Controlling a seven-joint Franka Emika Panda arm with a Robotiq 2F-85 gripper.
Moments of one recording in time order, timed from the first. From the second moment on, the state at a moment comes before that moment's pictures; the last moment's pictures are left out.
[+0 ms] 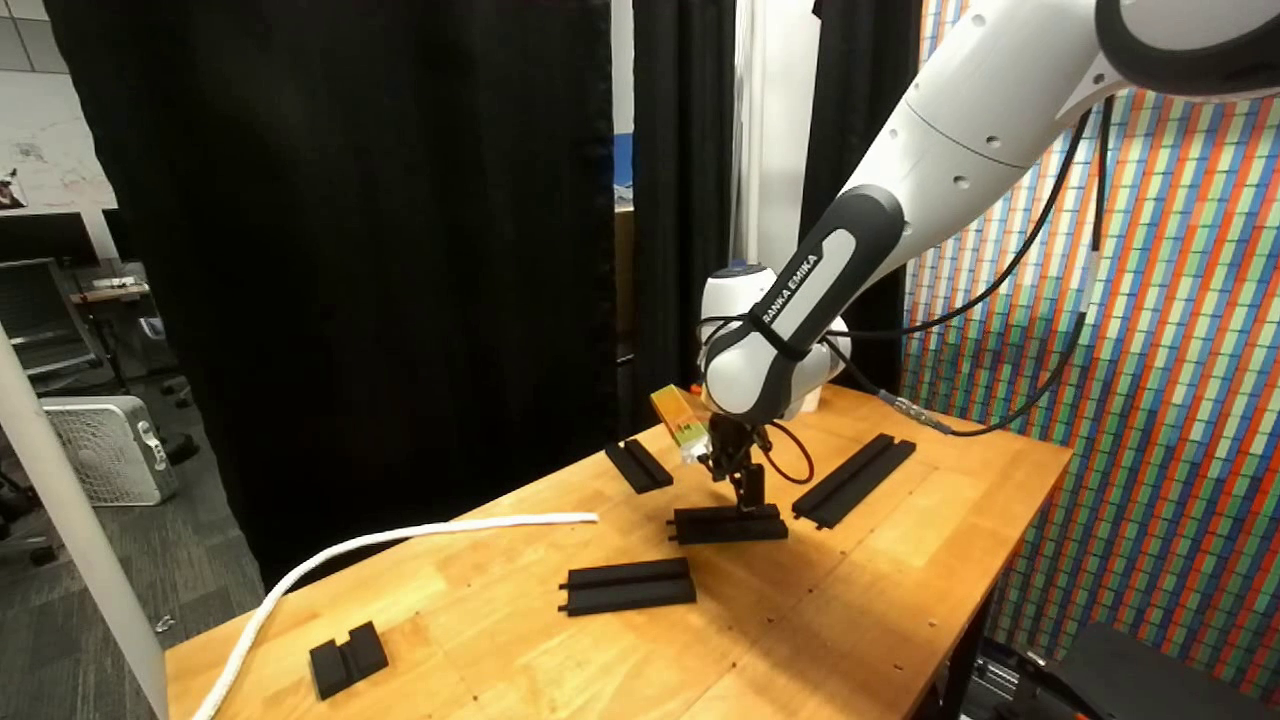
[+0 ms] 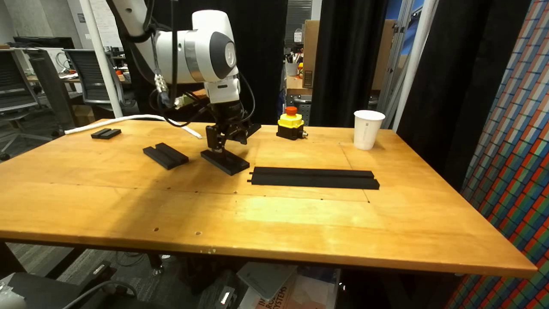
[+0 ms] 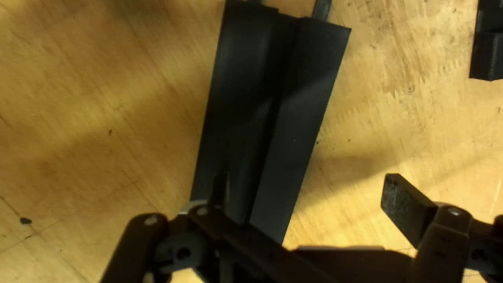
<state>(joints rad) 0.13 0.34 -0.06 -2.20 -0.12 2.62 2.05</state>
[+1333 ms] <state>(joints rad) 0.13 0.41 -0.06 -2.13 -0.08 2.66 1.97</state>
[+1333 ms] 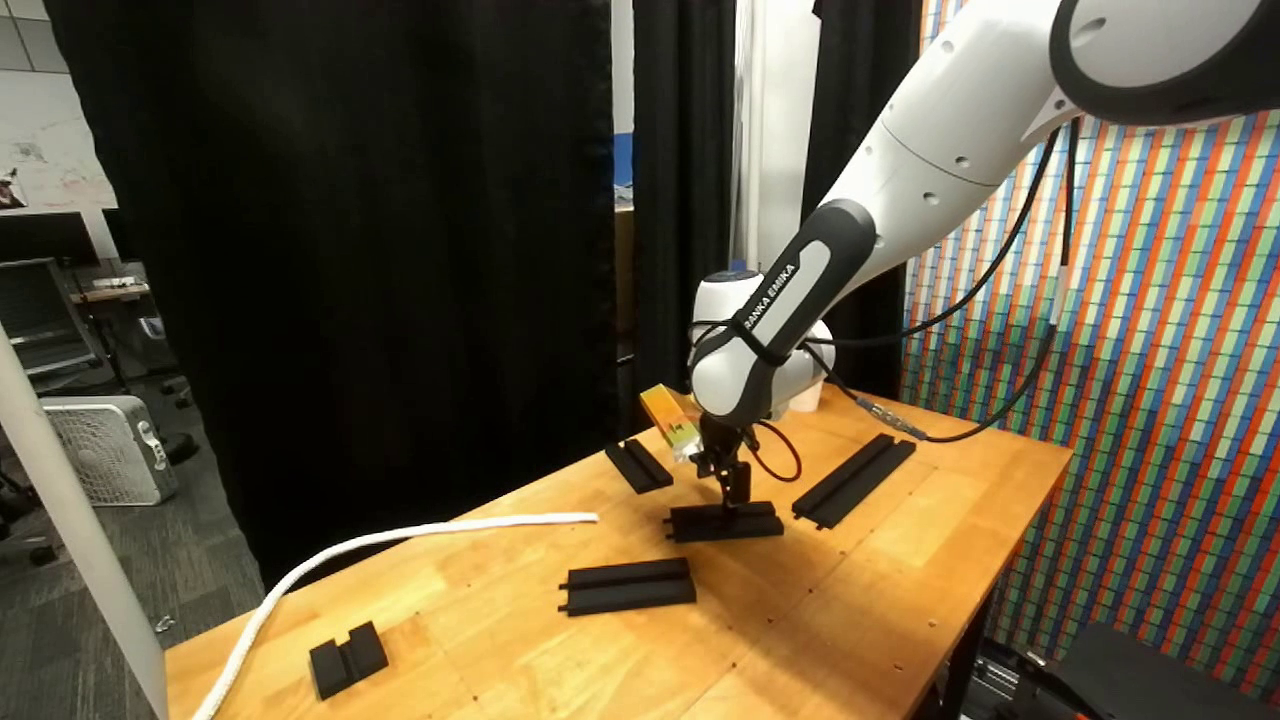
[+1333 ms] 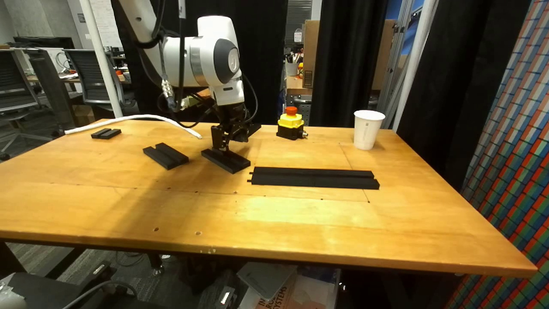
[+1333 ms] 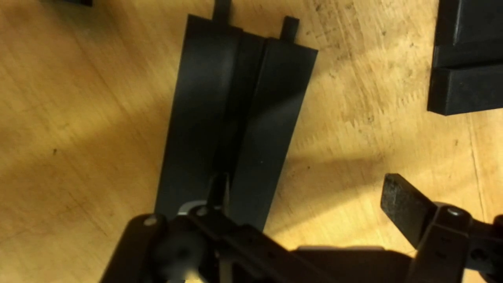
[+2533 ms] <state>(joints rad) 0.12 0.42 -0.06 -2.12 0.10 2.66 1.96</state>
